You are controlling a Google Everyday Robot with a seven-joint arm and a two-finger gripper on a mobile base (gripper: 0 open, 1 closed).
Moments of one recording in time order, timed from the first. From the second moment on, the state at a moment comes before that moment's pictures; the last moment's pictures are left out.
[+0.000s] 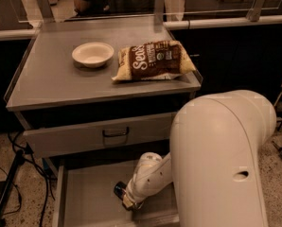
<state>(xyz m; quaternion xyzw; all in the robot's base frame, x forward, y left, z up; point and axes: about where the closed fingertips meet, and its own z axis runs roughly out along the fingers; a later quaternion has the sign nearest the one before) 0.473 0.027 0.380 -0.37 0.92 0.10 0.10</state>
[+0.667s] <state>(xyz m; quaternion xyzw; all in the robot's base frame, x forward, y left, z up) 0.473 0.027 0.380 -0.37 0.92 0.10 0.10</state>
